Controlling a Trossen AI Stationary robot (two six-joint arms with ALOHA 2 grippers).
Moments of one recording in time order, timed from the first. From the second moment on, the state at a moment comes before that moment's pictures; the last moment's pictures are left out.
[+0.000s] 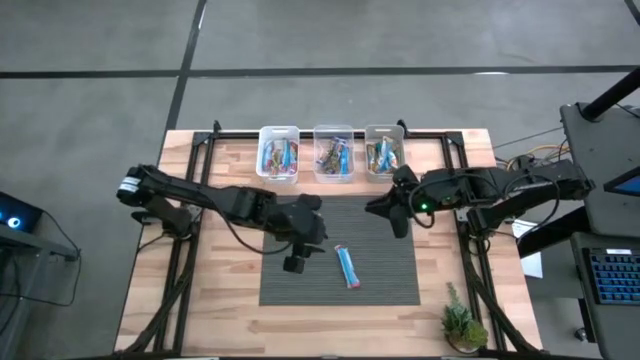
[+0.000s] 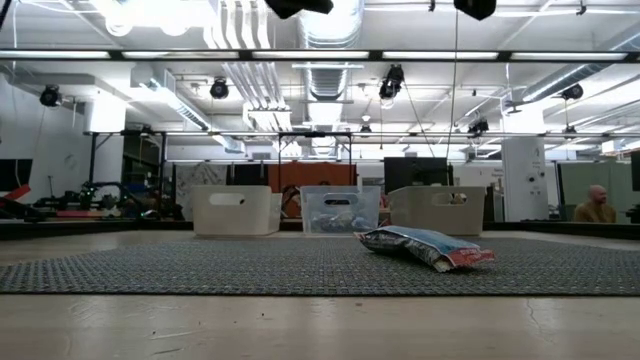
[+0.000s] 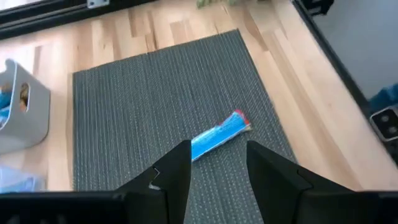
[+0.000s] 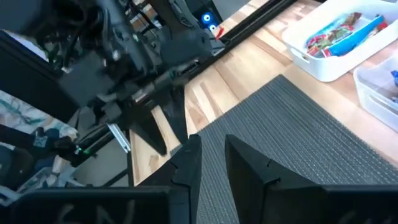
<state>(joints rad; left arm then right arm) -0.21 1.58 1.49 -0.64 -0.03 0.07 0.18 1.11 1.14 -0.46 0.18 0.75</state>
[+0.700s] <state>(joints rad) -0.19 1.82 1.71 -0.84 -0.02 0.34 0.18 1.03 1.26 -0.61 0.22 0.68</state>
